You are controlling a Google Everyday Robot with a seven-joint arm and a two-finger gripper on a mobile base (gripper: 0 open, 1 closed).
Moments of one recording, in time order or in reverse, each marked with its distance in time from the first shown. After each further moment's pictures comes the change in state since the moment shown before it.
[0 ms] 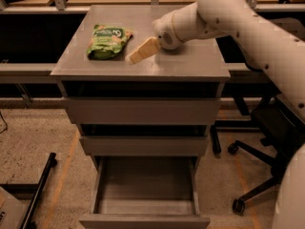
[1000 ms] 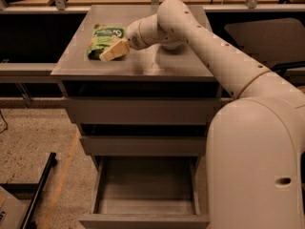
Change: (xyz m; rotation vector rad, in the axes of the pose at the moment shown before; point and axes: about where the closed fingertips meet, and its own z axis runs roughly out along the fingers) arm -0.019 -0.025 0.128 -0.027 -0.068 0.042
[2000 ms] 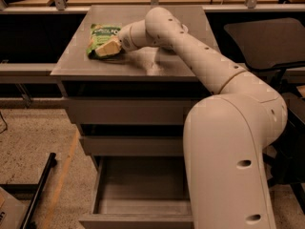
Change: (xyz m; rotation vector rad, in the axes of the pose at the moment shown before) arm 0.005 -0.025 0.055 0.068 -0.017 0.076
